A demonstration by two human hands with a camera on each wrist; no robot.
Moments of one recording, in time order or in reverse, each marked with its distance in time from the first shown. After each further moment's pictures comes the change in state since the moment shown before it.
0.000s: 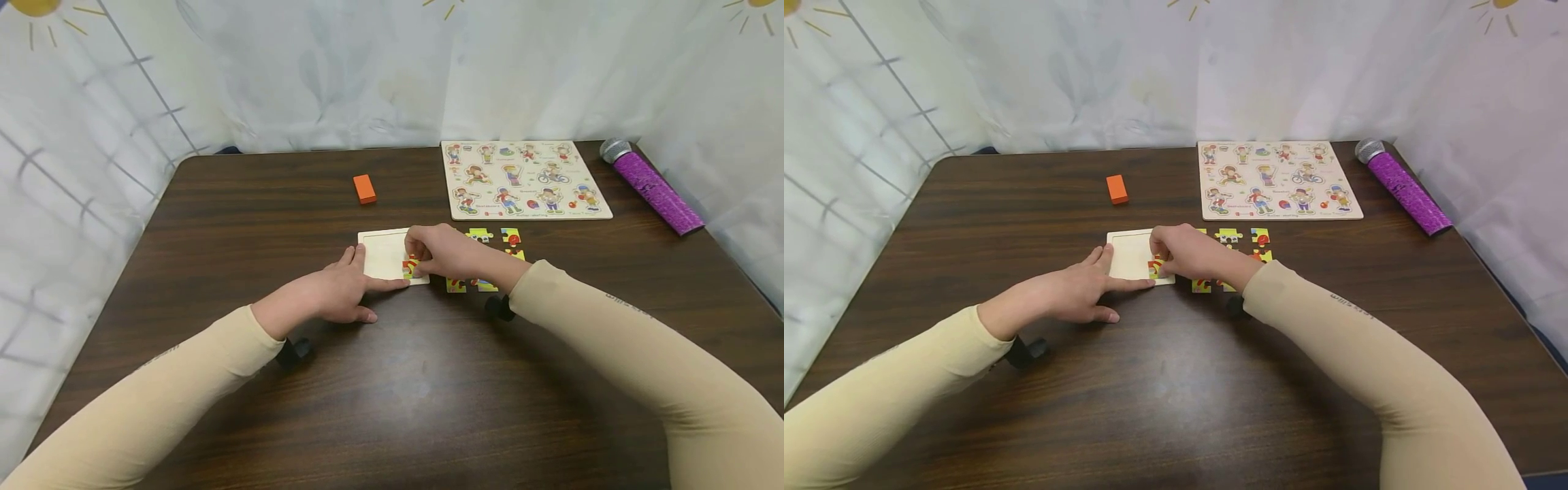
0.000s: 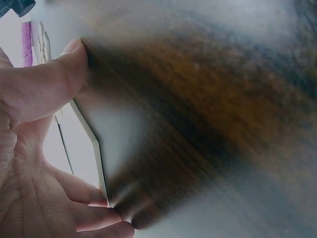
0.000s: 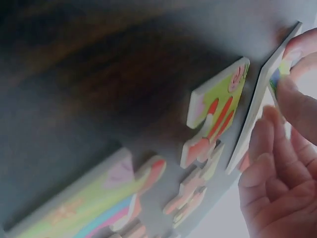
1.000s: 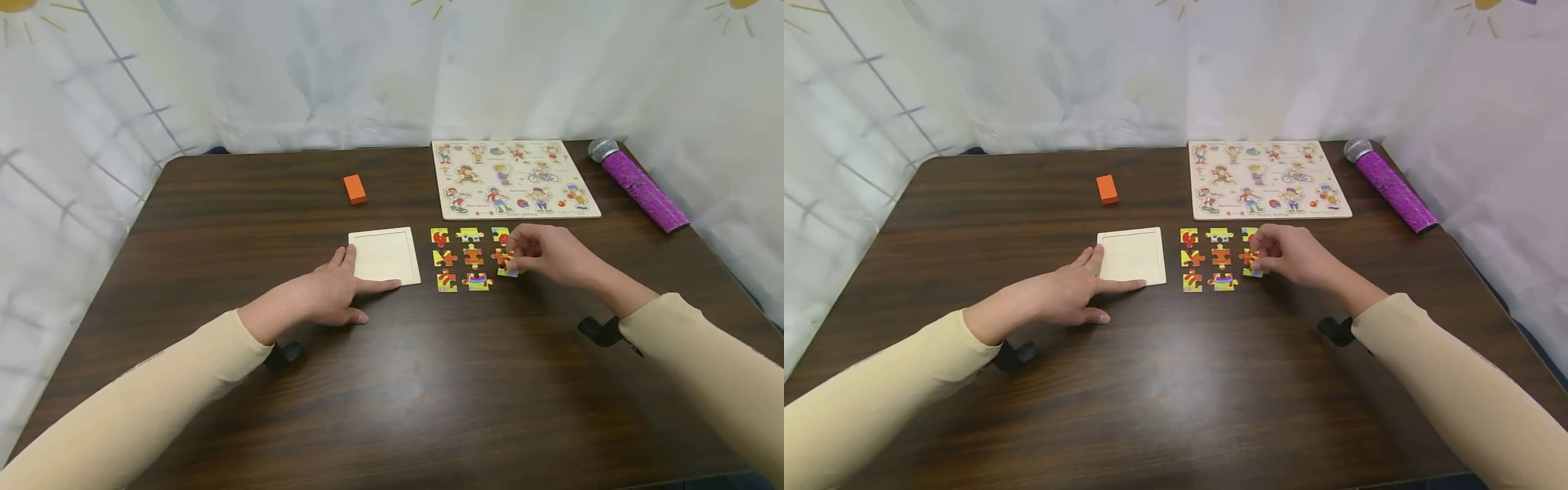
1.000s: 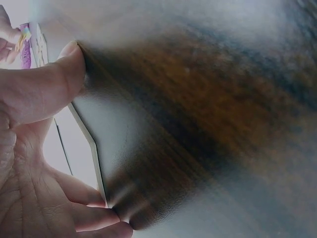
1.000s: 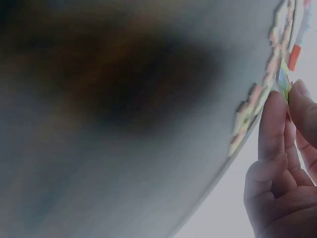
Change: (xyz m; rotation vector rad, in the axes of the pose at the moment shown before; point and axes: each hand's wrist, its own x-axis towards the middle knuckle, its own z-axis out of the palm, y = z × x) left_hand 0.000 0.000 0.003 -0.027 0.004 -0.012; right_hand -0.120 0.086 -0.040 0.066 0.195 0.254
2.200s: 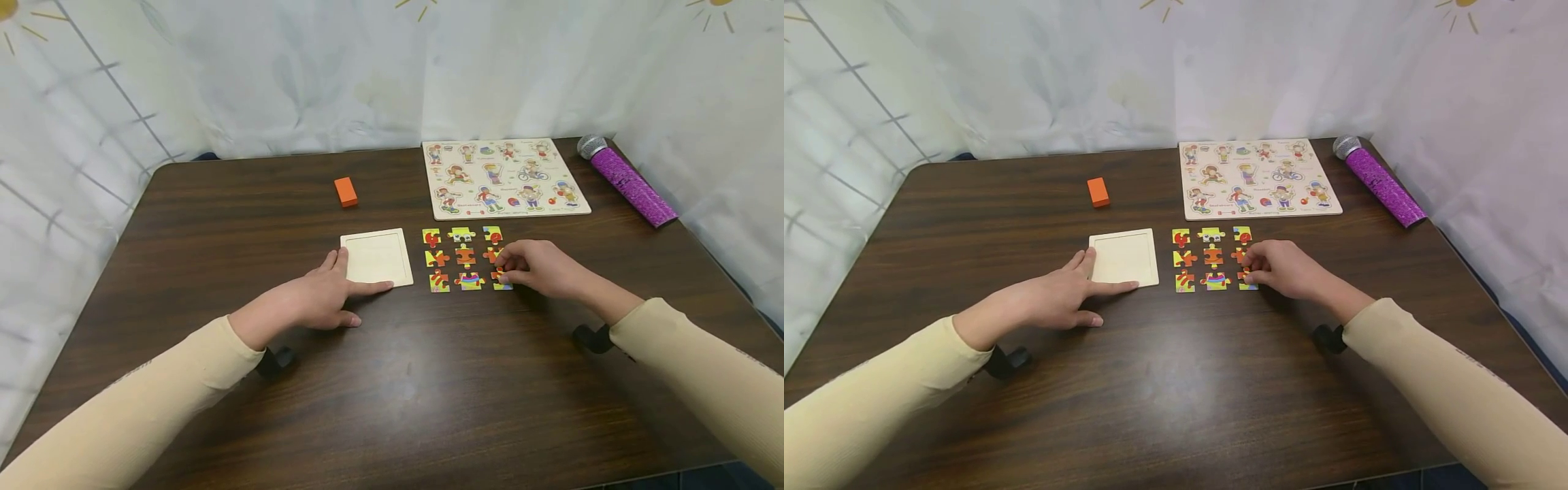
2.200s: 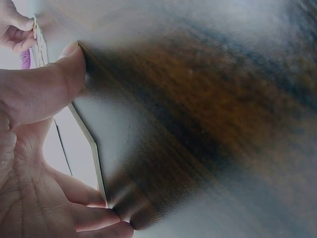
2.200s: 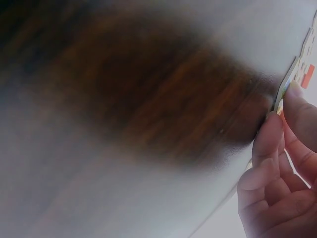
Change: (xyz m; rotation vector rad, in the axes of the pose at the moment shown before) left_hand 0.000 -0.002 0.001 -0.026 0.019 0.032; right_hand -0.005 0.011 0.019 -0.086 -0.051 -0.035
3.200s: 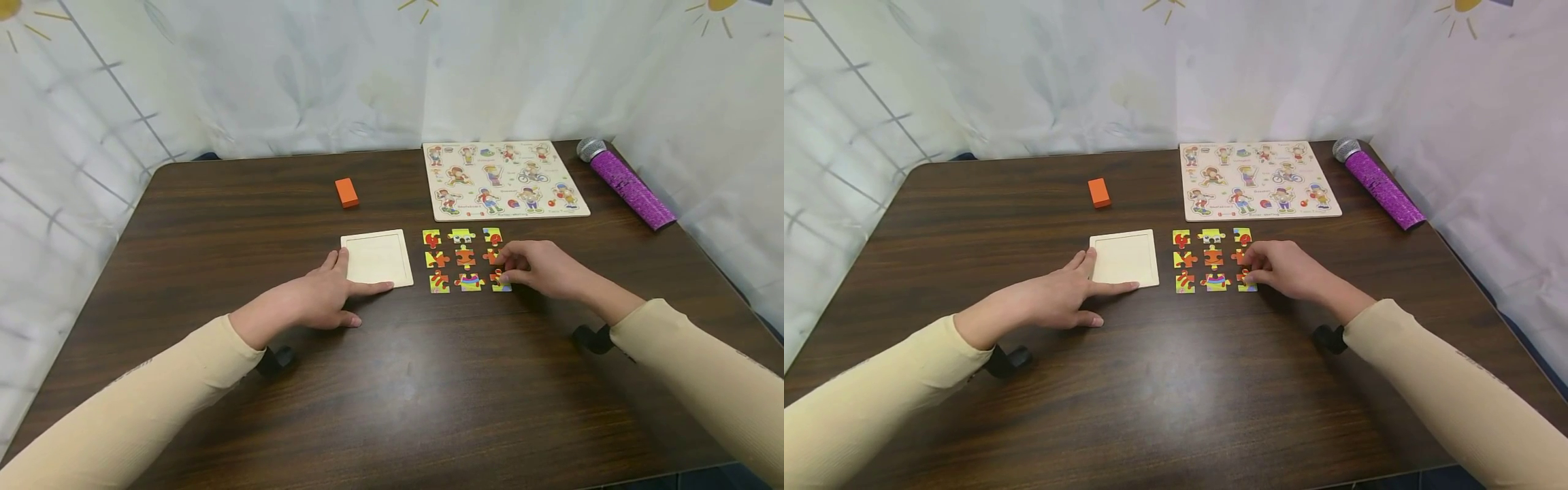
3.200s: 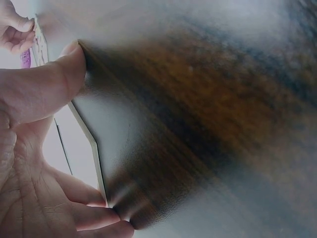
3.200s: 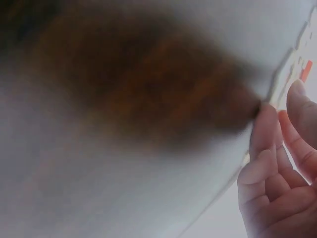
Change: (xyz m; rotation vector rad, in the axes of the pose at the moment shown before) left_hand -0.001 0.000 -0.001 0.011 0.006 0.014; right_hand -0.002 -0.002 -0.005 -0.008 0.007 0.018
